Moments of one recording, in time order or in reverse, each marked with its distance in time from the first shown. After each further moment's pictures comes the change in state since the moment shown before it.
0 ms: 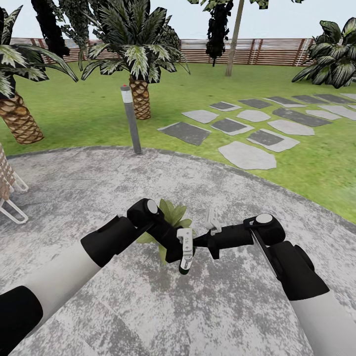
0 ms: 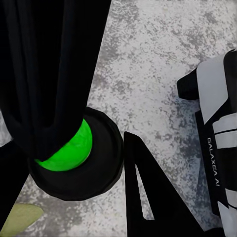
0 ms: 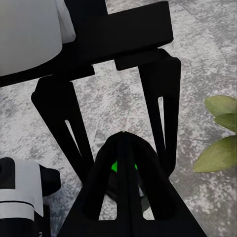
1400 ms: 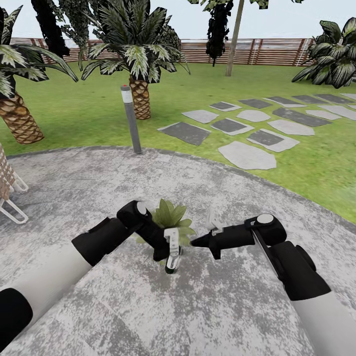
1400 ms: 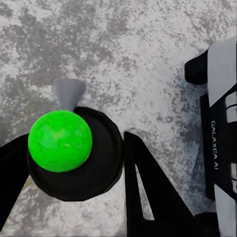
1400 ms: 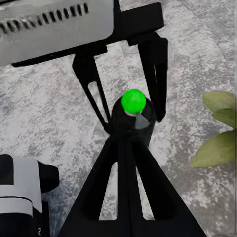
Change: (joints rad) left arm 0.012 0.067 0.017 0.067 -0.005 -0.019 0.004; right arm 0.001 -0.011 0.001 0.001 0.005 0.001 0.000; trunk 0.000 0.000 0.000
